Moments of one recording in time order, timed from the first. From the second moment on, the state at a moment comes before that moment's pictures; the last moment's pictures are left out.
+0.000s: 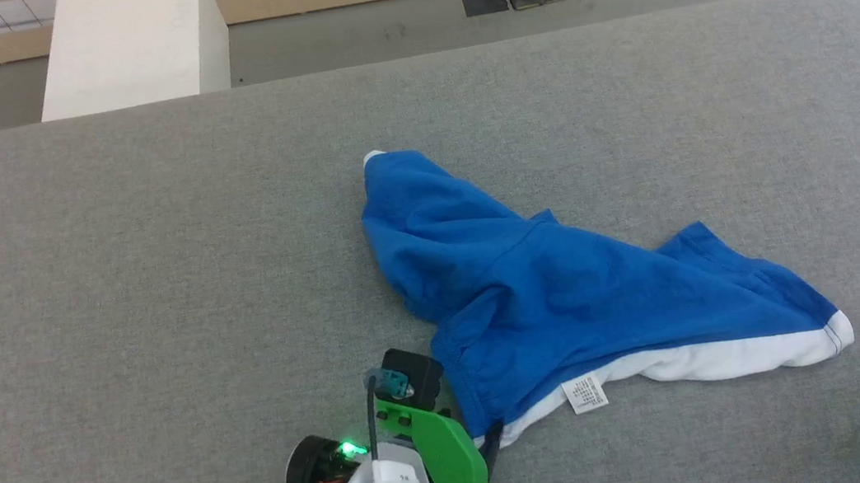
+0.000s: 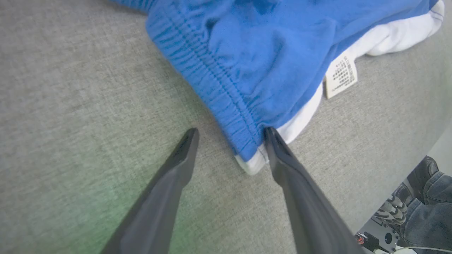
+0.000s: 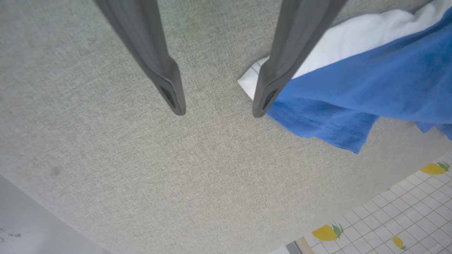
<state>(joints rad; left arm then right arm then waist) -0.23 0.12 -0.59 0.25 -0.46 0.00 0.46 -0.02 -0.05 -0.42 0.19 0.33 0.13 0.20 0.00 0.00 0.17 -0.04</state>
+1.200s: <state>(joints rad) -0.11 0.19 -0.41 0.05 -0.62 0.08 0.44 0.09 -0.05 -0.16 -0.03 0.13 0.13 0.66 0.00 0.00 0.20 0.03</state>
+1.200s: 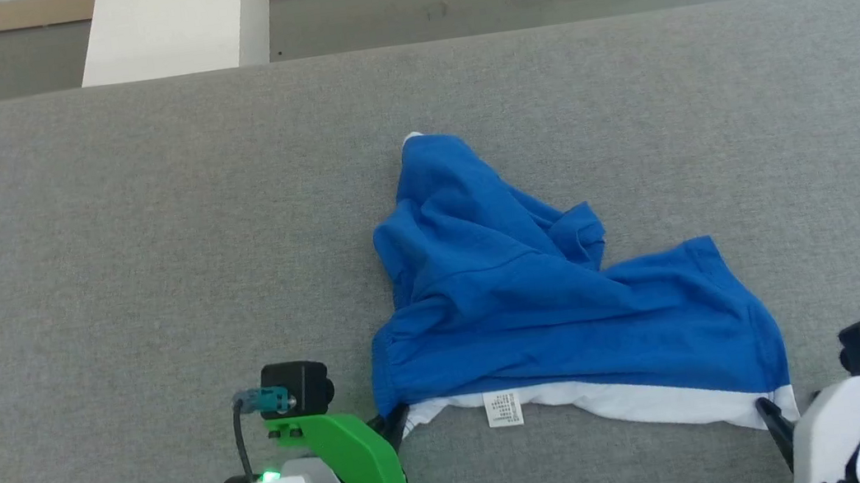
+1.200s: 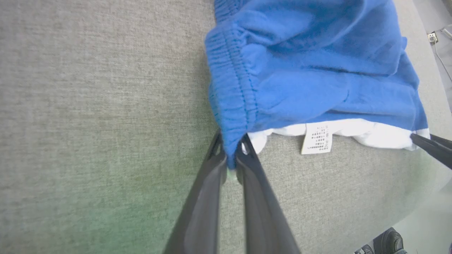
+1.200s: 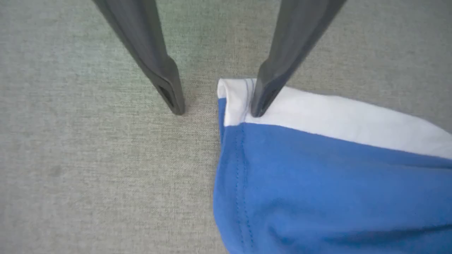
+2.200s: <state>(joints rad) -0.43 0.30 -0.27 -0.13 -0.76 0.00 0.59 -0.44 -0.05 -0.30 -0.07 0.86 0.13 0.80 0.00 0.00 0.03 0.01</state>
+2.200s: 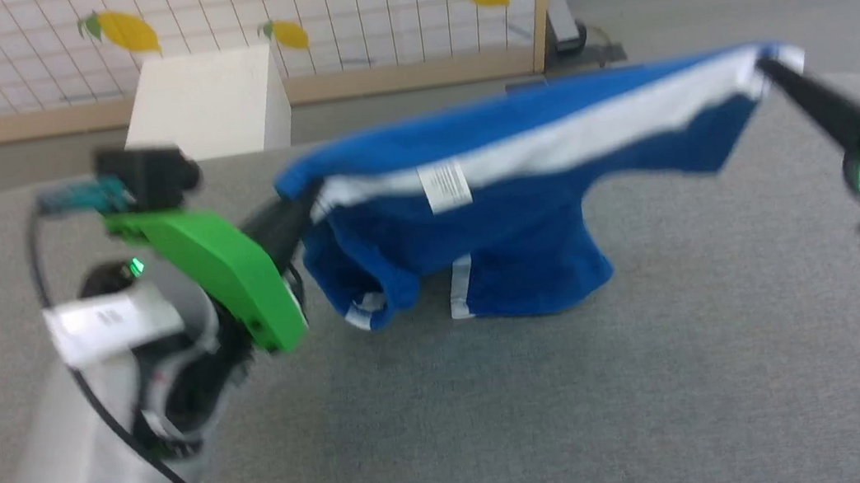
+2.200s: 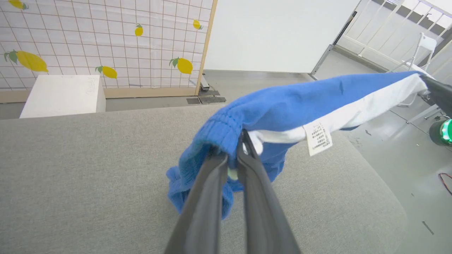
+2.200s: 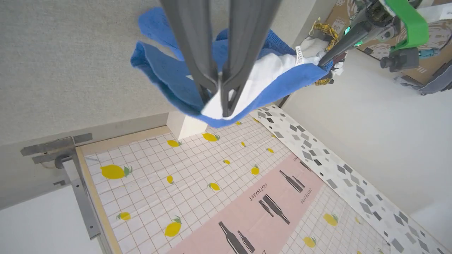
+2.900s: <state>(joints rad) -0.91 0.42 -0.25 0.14 -0.68 -0.01 0.69 -1.04 -0.04 -0.27 0.30 0.72 0.13 0.74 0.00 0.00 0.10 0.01</state>
